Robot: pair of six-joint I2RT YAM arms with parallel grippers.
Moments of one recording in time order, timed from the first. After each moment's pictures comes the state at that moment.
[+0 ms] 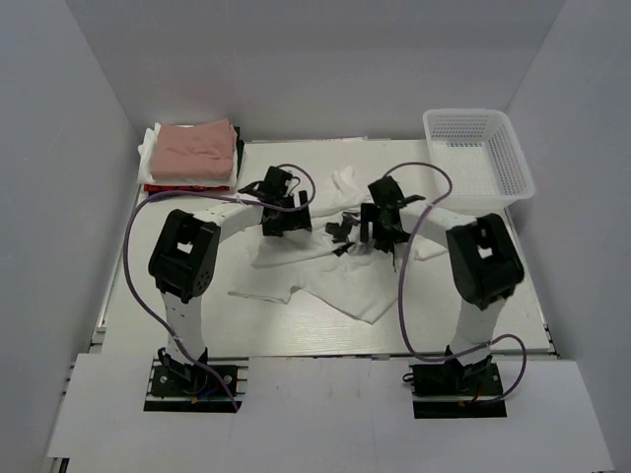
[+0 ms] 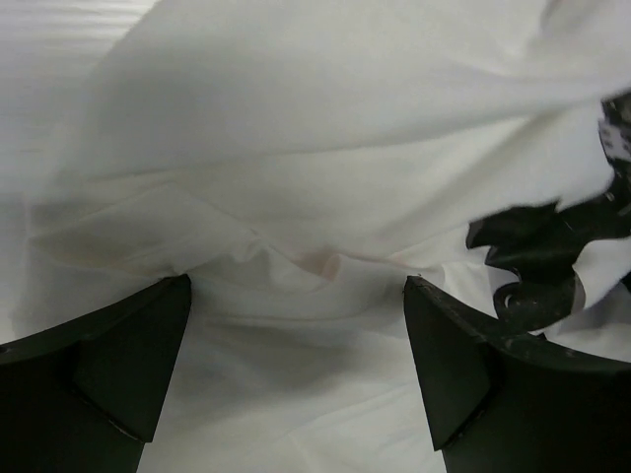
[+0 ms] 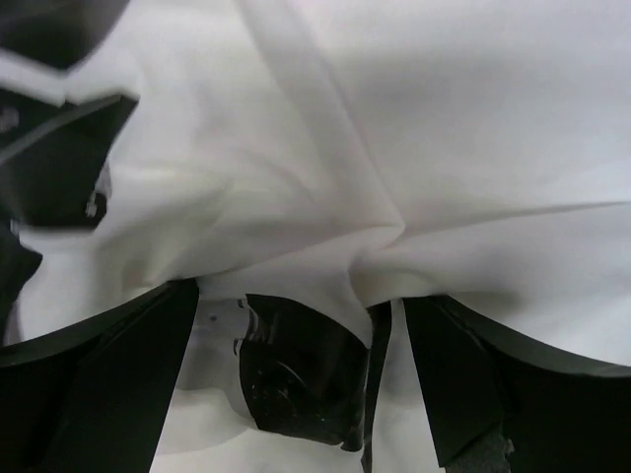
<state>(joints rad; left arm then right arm) -0.47 1.98 1.36 -0.37 0.07 -0.50 0.44 1.84 1.15 -0.43 0.17 0.38</state>
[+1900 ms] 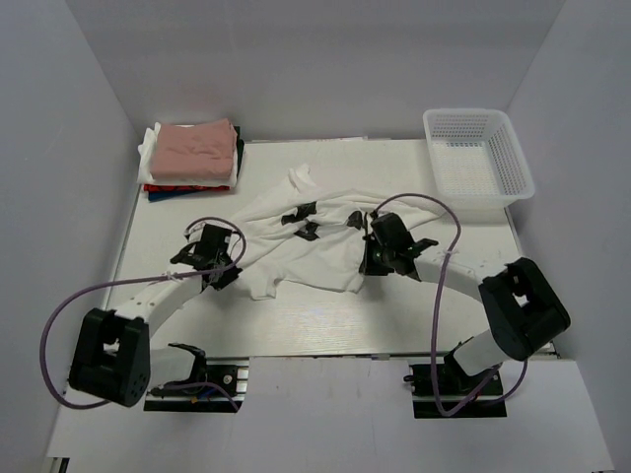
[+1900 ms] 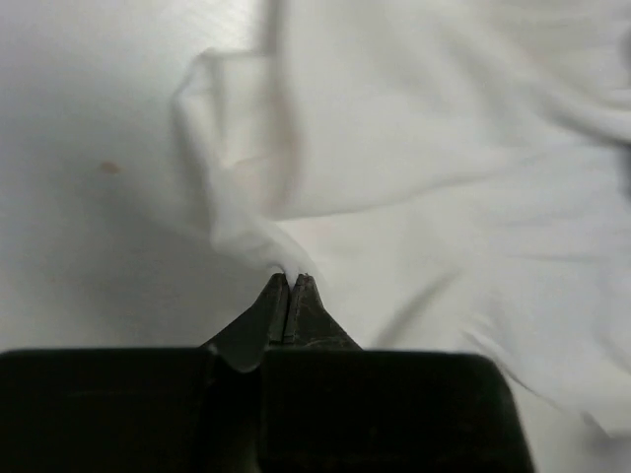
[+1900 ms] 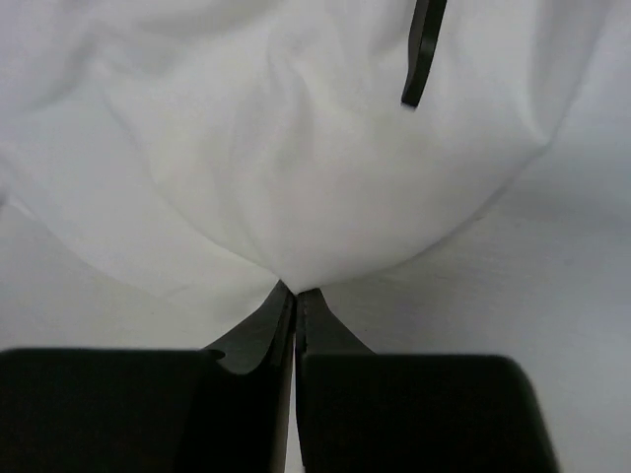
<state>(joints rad) -0.28 1.25 0.61 -0.45 -0.23 -0.85 0.60 1.51 0.74 -0.17 -0.06 0.52</state>
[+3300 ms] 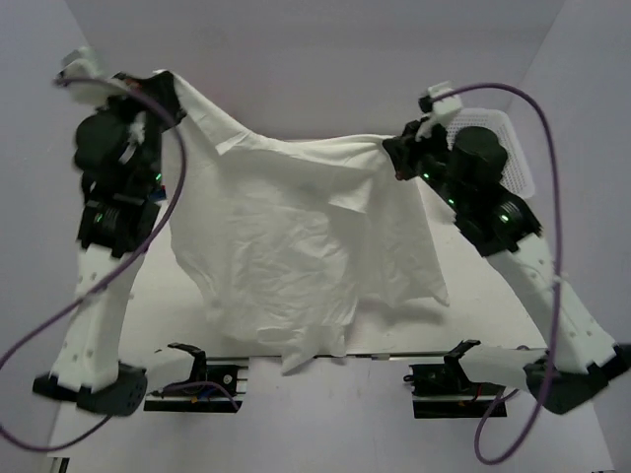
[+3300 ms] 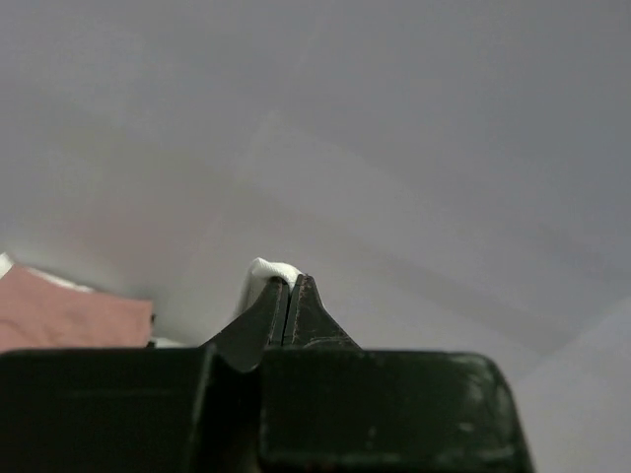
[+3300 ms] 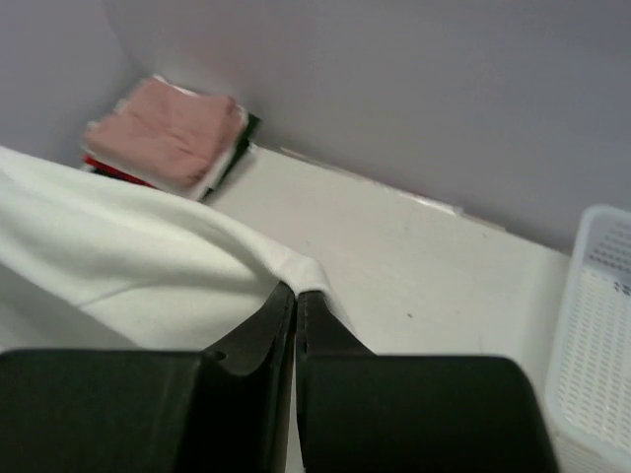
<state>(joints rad) -0.29 1.11 1.69 -0.23 -0.35 -0.44 0.59 1.13 1.53 -0.42 0.02 0.05</state>
